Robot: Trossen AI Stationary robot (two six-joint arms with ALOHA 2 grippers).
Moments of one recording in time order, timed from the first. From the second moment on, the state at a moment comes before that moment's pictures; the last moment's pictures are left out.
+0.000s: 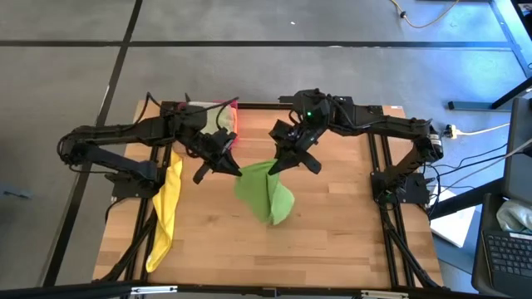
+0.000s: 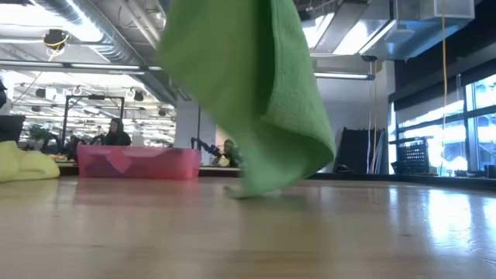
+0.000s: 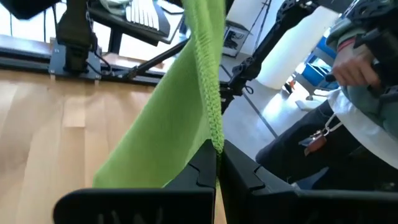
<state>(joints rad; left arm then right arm) 0.14 1.12 1.10 -0.32 0.63 -0.20 -0.12 1.64 1.71 -0.45 -0.88 0.31</state>
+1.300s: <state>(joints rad) 0.08 1.29 1.10 -0.21 0.52 -0.36 -0.13 1.64 1.85 -0.60 -0.93 0.29</state>
